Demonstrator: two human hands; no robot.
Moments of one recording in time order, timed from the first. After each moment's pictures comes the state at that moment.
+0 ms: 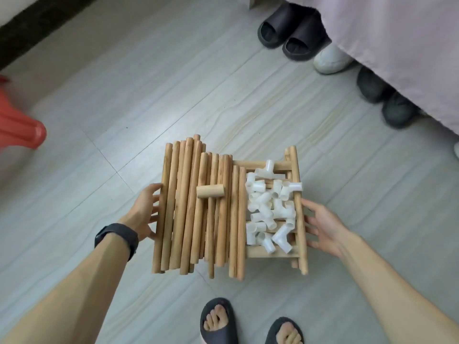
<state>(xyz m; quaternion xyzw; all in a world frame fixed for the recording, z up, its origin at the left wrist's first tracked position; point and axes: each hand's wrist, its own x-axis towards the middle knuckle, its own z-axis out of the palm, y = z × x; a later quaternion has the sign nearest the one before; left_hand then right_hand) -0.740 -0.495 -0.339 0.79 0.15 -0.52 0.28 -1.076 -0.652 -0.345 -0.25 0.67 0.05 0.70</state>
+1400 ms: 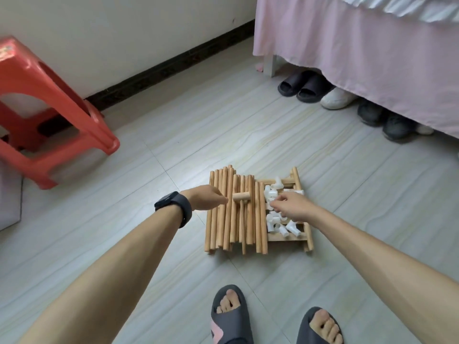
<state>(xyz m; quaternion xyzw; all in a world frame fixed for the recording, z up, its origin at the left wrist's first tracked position) -0.837 -0.392 -0.260 0.81 -0.40 -0.42 -0.02 -1.050 -0.516 -0.329 -0.73 0.49 0.08 0.47</state>
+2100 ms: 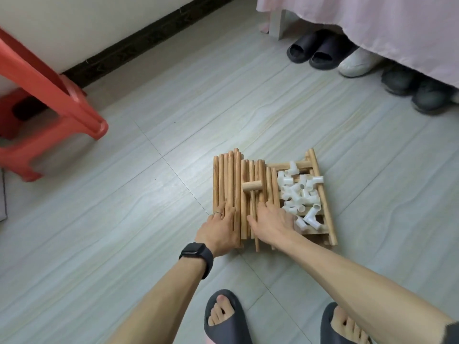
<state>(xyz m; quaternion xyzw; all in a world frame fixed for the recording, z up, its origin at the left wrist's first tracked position) -0.847 -0.347 -0.404 0.81 -0.48 -0.35 -0.03 -0.972 -0.449 -0.423 -0.86 0.45 0.13 0.21</state>
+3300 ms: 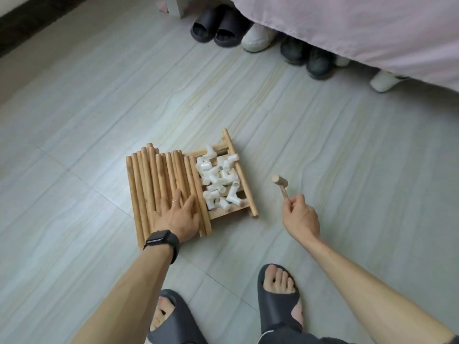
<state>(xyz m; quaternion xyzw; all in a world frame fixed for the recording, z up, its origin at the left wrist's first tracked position) -0.917 -0.410 -0.433 0.79 -0.51 -0.31 -0.14 -1.214 -0.486 -0.458 -0.61 0.74 -0.06 0.29</state>
